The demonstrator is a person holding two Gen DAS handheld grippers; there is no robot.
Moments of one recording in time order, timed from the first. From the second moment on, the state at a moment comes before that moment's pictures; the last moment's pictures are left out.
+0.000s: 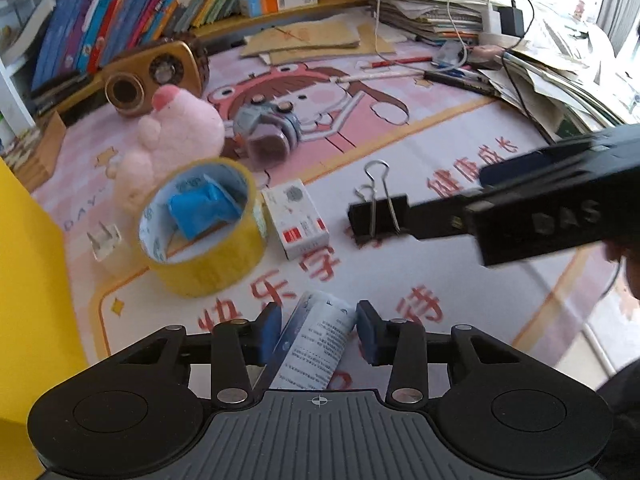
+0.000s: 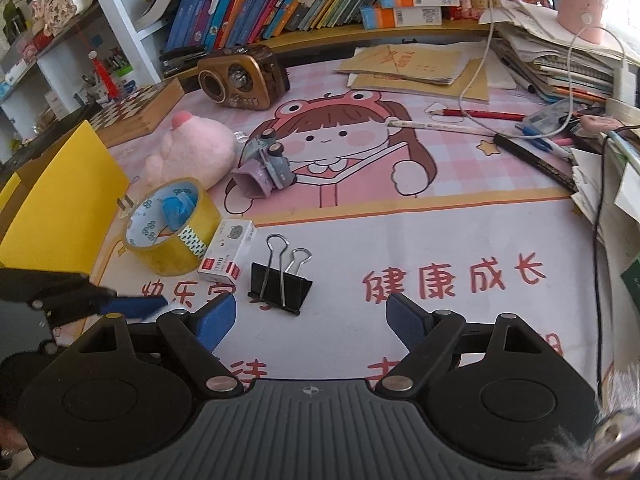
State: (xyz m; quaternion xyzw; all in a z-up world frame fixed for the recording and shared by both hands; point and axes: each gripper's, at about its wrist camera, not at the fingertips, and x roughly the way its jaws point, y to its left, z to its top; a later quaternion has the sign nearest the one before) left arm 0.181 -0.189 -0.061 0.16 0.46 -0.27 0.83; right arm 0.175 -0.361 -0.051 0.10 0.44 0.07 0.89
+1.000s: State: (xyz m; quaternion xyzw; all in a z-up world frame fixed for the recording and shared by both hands) left arm 0.177 -0.116 -0.049 -0.09 0.45 -0.09 0.89; right arm 0.202 -0.329 -0.063 0.03 0.43 0.09 0.90
